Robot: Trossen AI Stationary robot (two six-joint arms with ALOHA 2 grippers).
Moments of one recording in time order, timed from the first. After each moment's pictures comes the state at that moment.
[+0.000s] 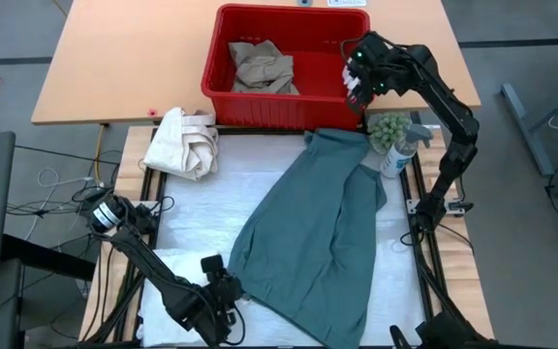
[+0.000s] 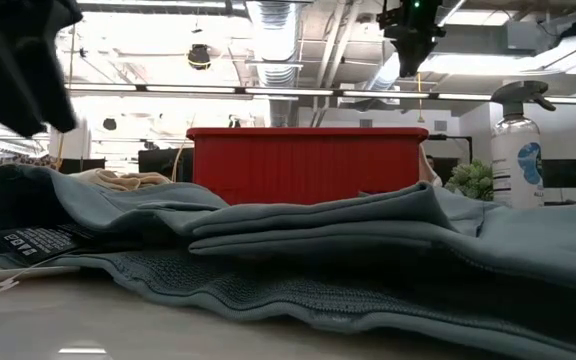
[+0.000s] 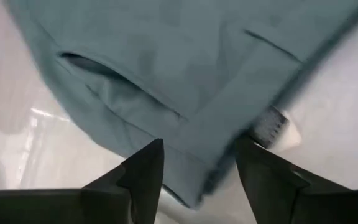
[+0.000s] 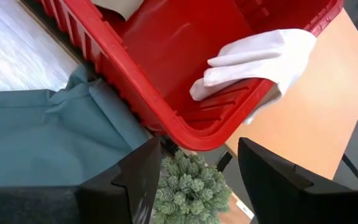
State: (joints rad) left arm -0.79 1.88 1.38 -0.95 -0.61 -0.97; right arm -0.71 1.71 2.21 -1.52 0.43 -0.12
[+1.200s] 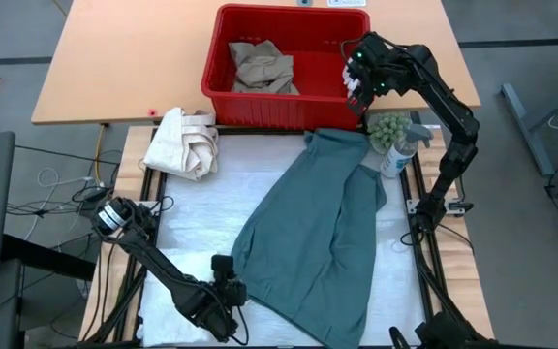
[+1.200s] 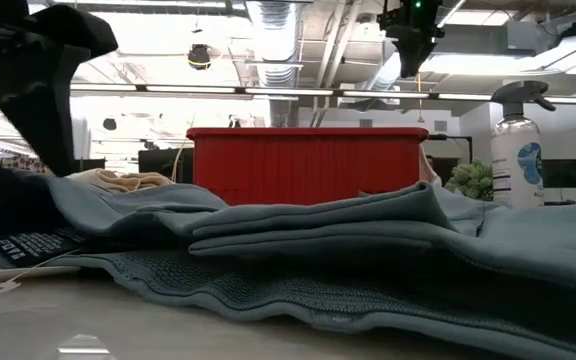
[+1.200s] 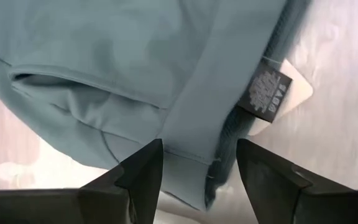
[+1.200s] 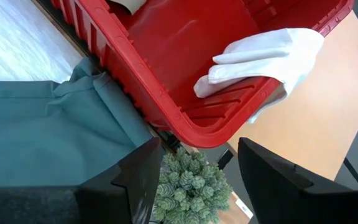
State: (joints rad) left arm -0.75 1.92 1.35 -0.91 -0.49 -0.64; right arm -0.71 1.71 2.21 -1.54 0.42 -0.14
